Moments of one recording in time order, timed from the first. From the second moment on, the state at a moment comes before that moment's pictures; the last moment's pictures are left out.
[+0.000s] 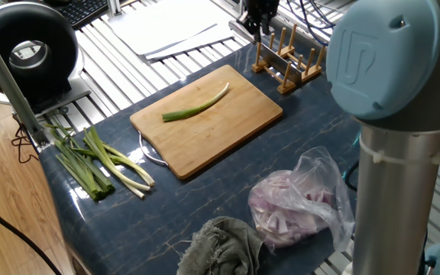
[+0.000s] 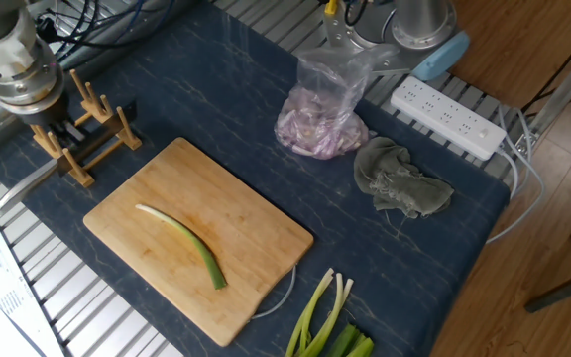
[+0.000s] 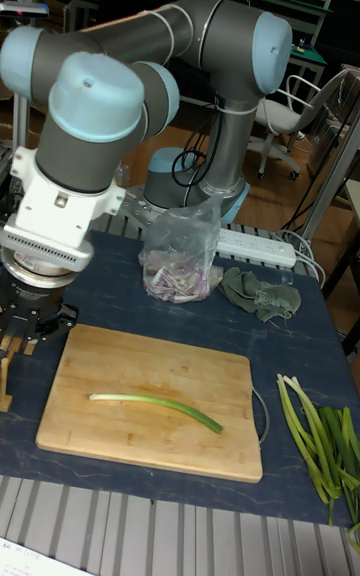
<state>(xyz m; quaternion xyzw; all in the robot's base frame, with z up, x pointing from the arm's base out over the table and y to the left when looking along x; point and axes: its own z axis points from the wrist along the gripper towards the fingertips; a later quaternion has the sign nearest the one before) 0.641 -0.207 0.114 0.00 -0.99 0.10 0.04</state>
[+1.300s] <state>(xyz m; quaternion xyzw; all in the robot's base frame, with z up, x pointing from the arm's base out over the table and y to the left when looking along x) 0.633 -0.210 0.084 0.02 -1.00 0.09 0.01</state>
